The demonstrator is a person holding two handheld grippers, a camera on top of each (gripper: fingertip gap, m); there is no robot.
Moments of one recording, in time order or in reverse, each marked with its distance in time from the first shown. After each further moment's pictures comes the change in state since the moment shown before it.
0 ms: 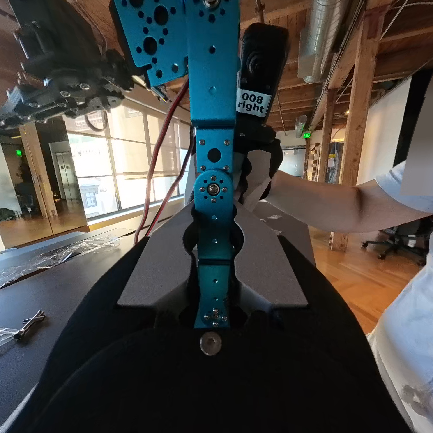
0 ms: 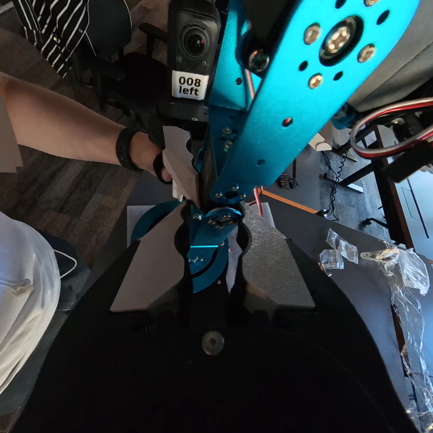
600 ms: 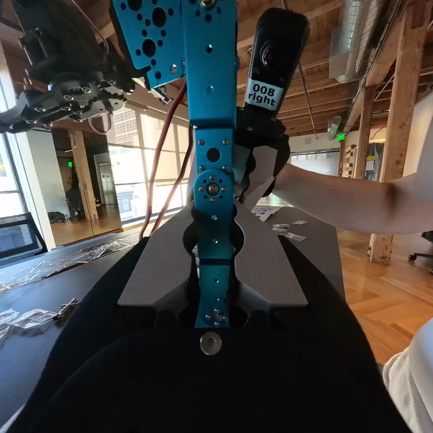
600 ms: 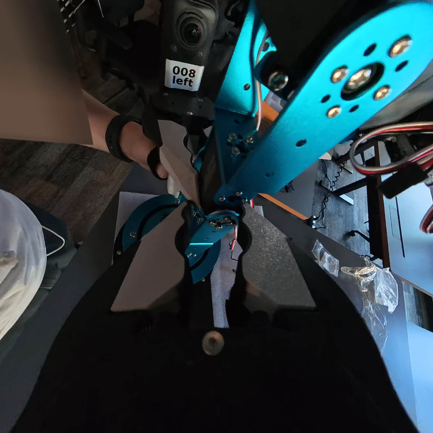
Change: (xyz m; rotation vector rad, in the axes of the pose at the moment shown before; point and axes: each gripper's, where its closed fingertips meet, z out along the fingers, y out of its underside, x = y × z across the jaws) left arm -0.003 -0.002 -0.008 0.037 -0.125 0.063; right arm 0.001 -0.004 0.005 -0.051 -0.040 -0.143
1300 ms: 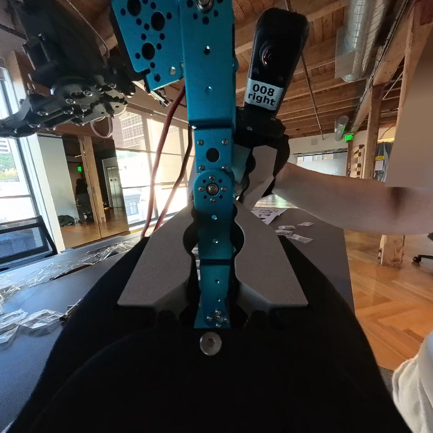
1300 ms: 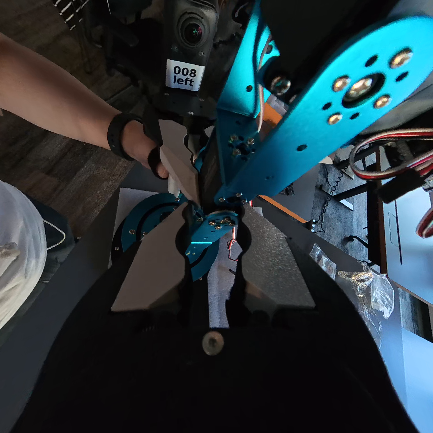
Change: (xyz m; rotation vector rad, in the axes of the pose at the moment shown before) left arm 0.000 0.000 0.000 0.011 -0.023 0.026; right arm 0.000 0.000 0.000 0.001 -0.018 -0.032
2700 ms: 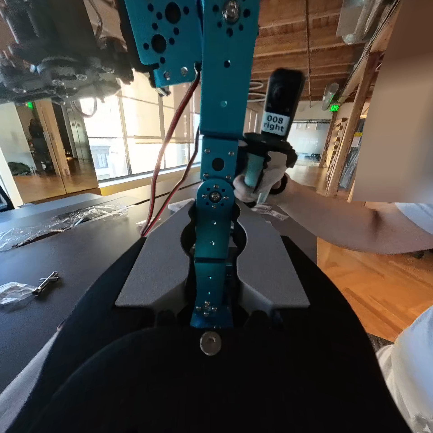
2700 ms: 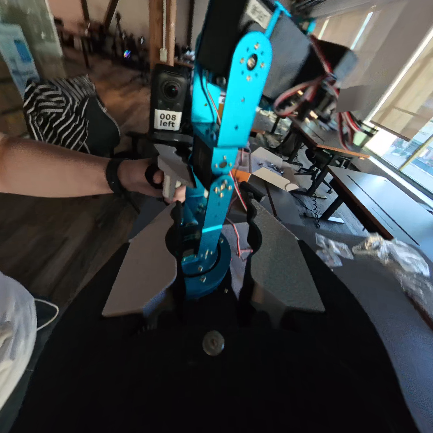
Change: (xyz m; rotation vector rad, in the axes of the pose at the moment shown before) left arm 0.000 0.008 0.009 -0.196 0.068 -0.128; right arm -0.002 0.019 -0.059 0.399 0.239 0.321
